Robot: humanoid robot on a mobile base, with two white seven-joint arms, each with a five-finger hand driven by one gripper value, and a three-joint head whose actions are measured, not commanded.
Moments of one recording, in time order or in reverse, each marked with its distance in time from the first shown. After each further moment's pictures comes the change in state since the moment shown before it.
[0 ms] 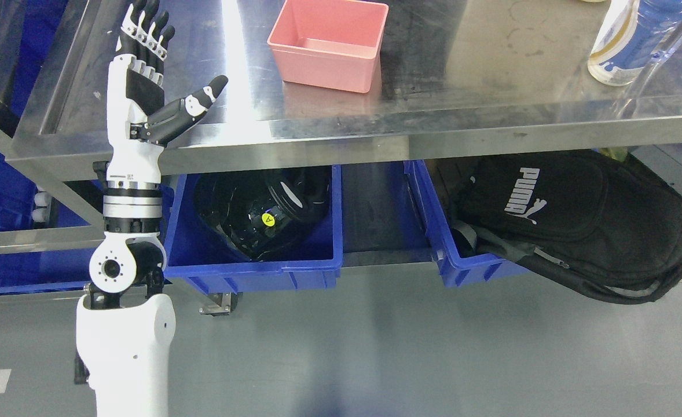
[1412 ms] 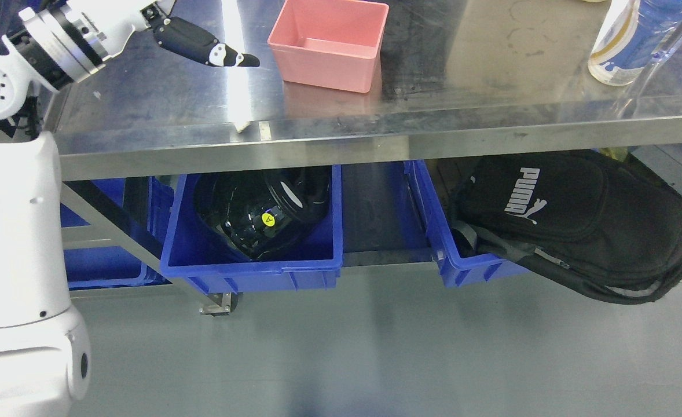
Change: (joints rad) left arm -0.605 0.274 -0.160 0.266 -0.312 0.034 -0.816; right arm 0.000 0.000 0.000 0.000 0.000 0.003 0.001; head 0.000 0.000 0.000
